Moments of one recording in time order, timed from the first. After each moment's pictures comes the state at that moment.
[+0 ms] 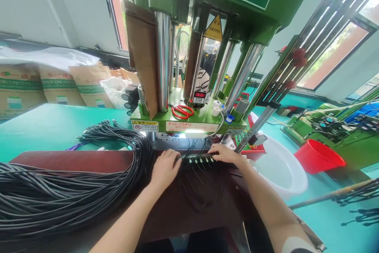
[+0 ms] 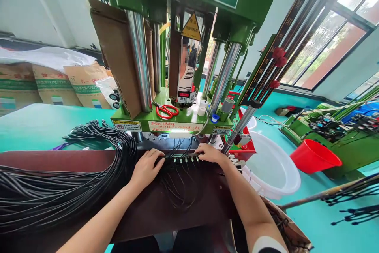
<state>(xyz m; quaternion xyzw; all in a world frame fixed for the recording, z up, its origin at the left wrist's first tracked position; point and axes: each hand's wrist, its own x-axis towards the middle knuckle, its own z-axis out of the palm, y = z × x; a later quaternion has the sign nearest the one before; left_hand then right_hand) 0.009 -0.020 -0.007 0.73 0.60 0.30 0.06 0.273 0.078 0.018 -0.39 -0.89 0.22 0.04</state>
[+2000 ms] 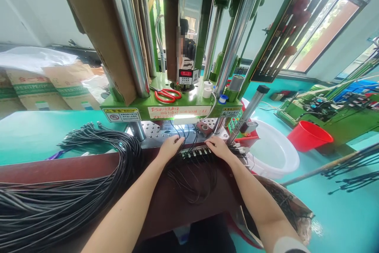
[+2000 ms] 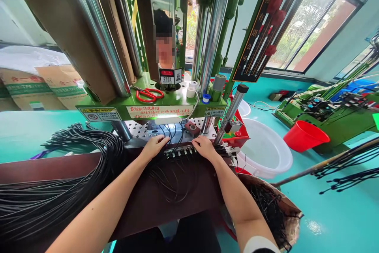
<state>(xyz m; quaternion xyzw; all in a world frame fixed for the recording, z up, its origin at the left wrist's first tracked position) 0.036 0.059 -0.019 0.68 0.59 0.33 0.29 0.279 0.060 -0.016 -0.51 -0.81 0.12 0.25</state>
